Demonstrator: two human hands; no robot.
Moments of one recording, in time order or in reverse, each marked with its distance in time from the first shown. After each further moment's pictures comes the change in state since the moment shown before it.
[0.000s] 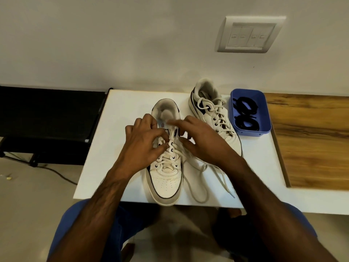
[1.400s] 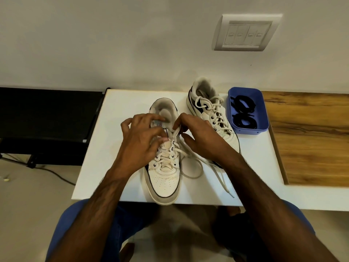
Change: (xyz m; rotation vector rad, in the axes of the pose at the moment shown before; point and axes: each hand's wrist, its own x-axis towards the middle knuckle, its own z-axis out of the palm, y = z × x) left_hand 0.002 -0.004 0.002 -0.015 0.136 0.138; right_hand 0.003 0.014 0.003 0.046 -0.003 0.102
